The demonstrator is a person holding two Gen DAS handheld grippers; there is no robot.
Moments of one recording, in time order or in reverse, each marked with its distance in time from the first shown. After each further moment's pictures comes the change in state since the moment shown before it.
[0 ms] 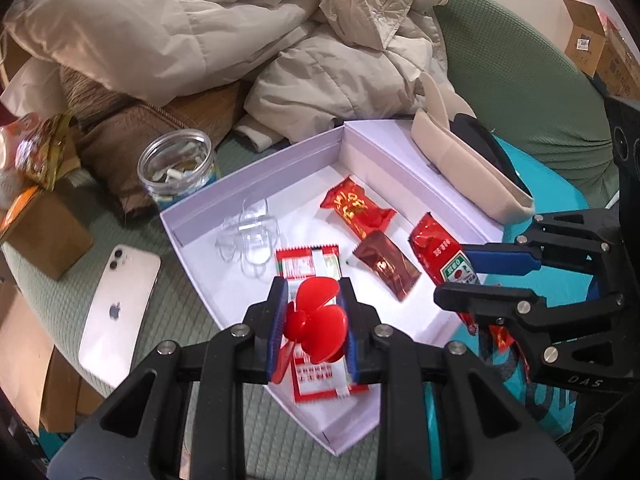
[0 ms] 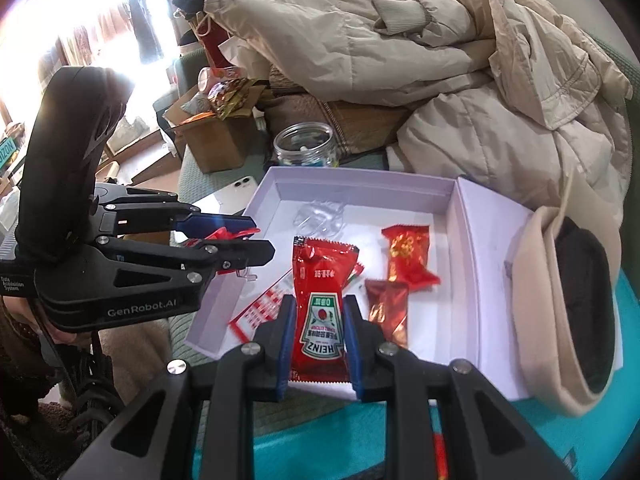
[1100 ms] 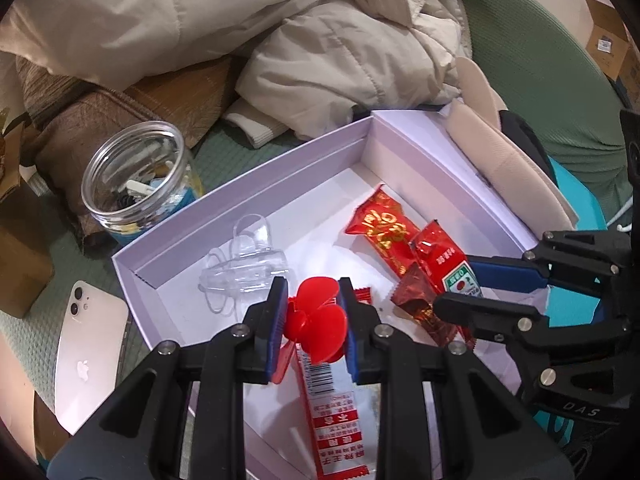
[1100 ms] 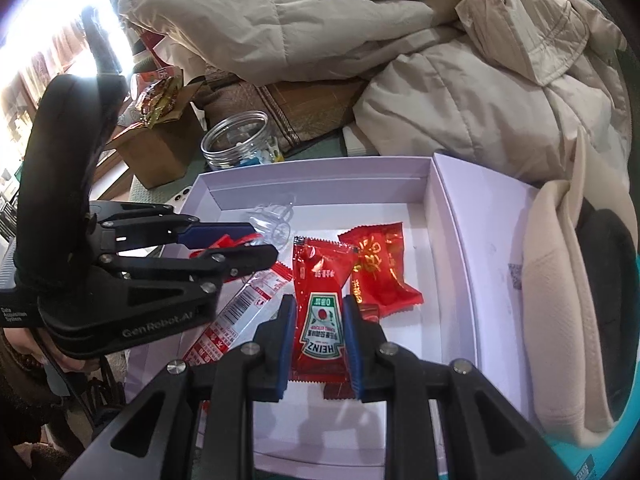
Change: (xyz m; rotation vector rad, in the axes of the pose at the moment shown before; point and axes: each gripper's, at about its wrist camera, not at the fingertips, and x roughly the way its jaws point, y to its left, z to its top) left arm 0.073 0.022 0.026 -0.011 0.052 -0.018; right arm 0.056 -0.039 0.012 0.138 0.042 -0.058
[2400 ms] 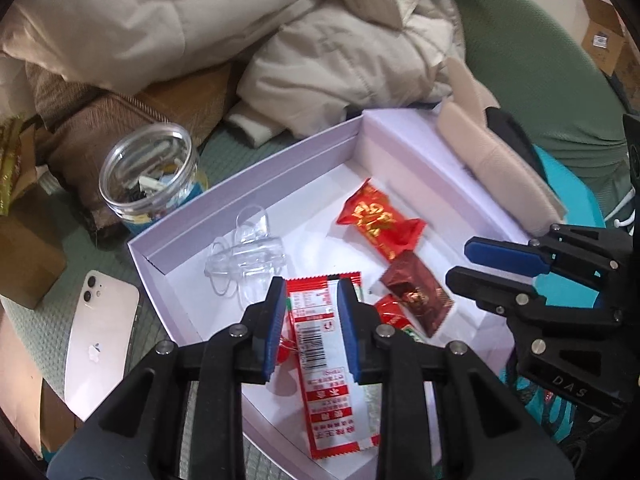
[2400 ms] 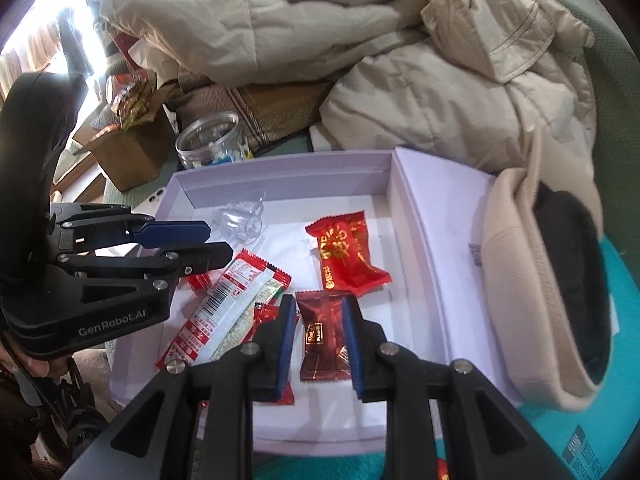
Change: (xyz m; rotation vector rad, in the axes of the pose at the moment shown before) left arm -0.022 -0.008 -0.004 0.022 0.002 0.003; right arm -0.019 0.000 -0.008 0.039 -0.020 -0.136
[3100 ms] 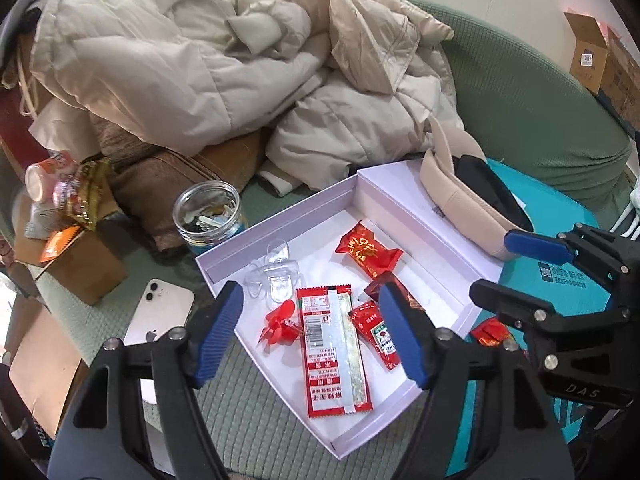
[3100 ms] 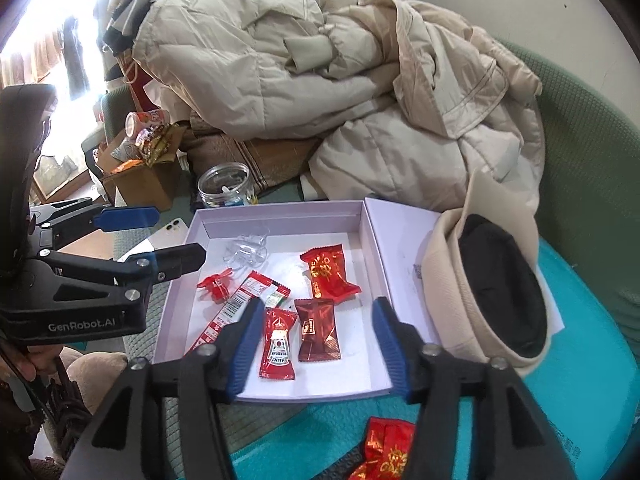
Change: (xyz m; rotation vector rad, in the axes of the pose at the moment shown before) left arm -0.090 -0.020 -0.010 -0.009 -0.161 0.100; right arm -0.085 0.015 -0.008 -0.013 -0.133 -0.079
